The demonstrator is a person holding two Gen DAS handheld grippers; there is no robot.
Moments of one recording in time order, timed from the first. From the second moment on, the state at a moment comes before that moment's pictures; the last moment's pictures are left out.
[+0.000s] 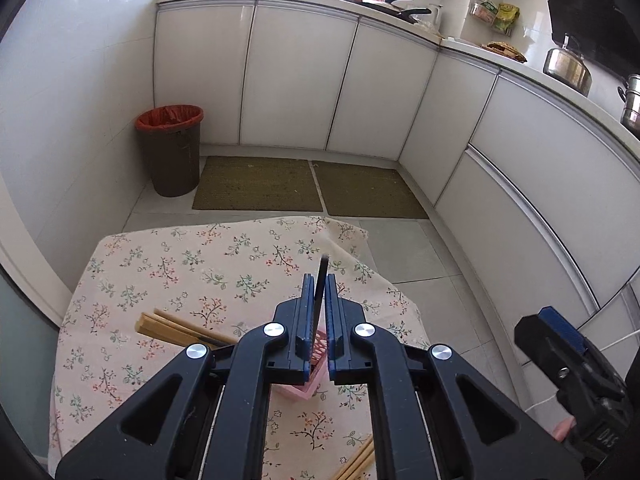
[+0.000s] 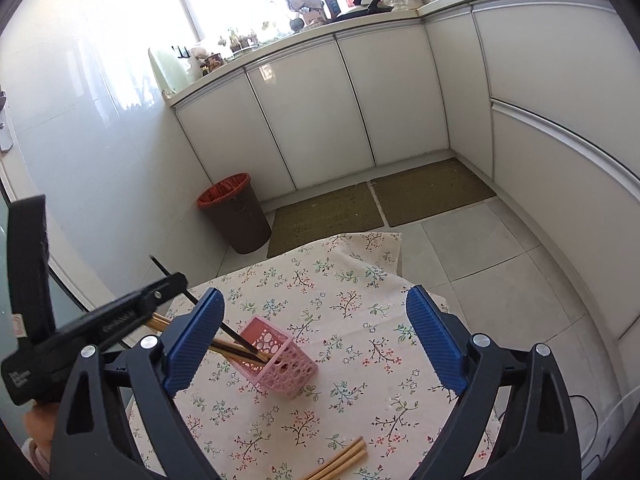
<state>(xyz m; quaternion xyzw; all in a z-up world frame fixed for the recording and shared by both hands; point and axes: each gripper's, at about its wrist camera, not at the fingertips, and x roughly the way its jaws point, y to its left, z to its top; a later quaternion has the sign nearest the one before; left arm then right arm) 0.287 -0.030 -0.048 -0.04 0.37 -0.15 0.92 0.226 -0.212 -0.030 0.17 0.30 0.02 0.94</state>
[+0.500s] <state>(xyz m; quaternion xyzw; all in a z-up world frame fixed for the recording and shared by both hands) 0.225 -0.006 0.007 -0.07 0.27 -0.16 0.95 0.149 -0.200 0.028 0.12 0.10 -0.09 0.98</state>
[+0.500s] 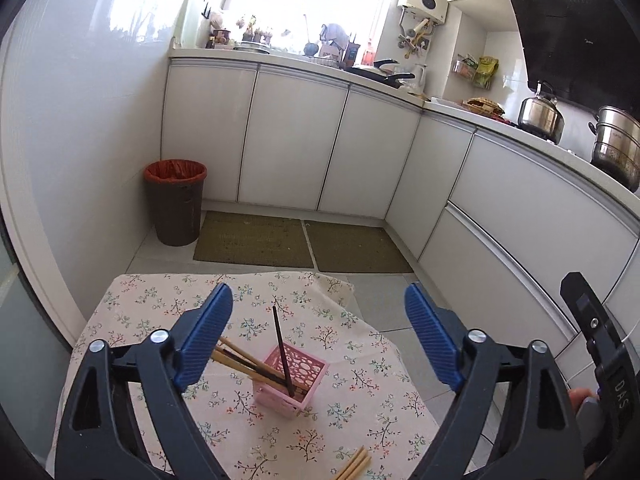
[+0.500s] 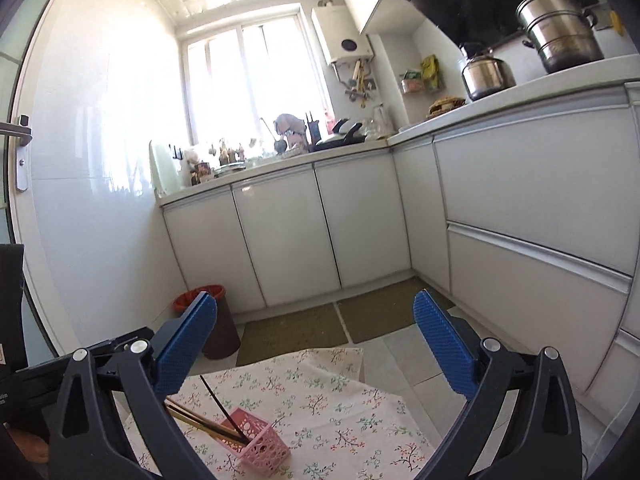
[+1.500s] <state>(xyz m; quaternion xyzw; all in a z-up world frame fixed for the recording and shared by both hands) 0.220 -0.064 -0.168 0.03 0.58 -0.17 0.80 0.113 -0.276 -0.150 0.30 0.50 -0.12 0.80</state>
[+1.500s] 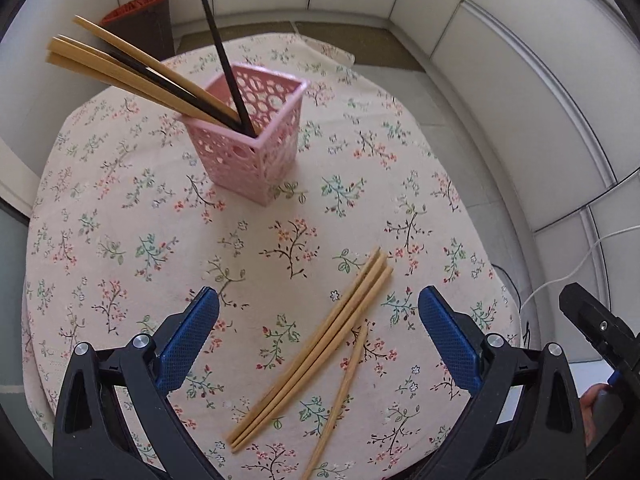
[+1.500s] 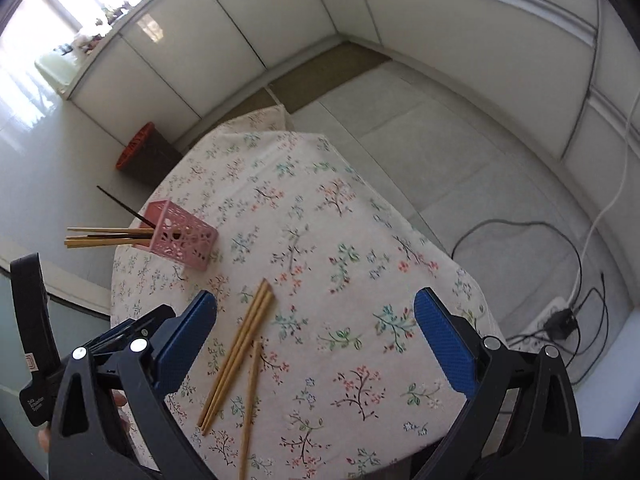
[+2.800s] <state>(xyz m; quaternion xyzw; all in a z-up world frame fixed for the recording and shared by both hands) 0.235 -0.109 -0.241 0.18 0.59 -0.18 0.77 0.151 -0.258 -0.212 0.24 0.61 -0.14 0.74</state>
